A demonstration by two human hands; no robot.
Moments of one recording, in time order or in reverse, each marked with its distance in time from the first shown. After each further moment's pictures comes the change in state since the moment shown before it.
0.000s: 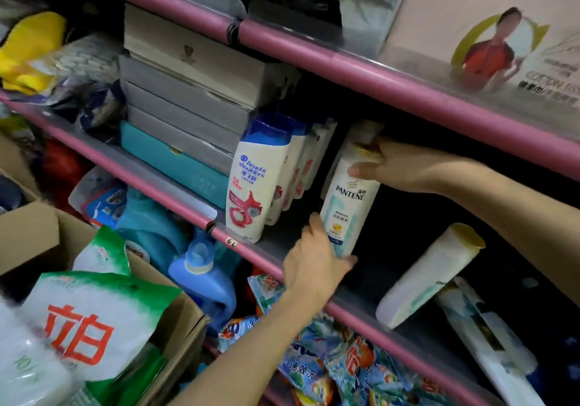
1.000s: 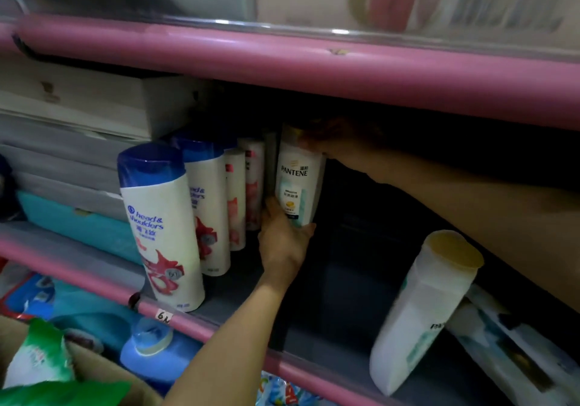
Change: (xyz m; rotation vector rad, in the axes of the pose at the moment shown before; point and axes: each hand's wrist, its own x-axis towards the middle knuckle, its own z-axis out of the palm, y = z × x) left_hand 0.127 0.004 0.056 -0.252 0.190 0.051; right_hand 0.082 0.070 0.033 0.829 0.334 -0.156
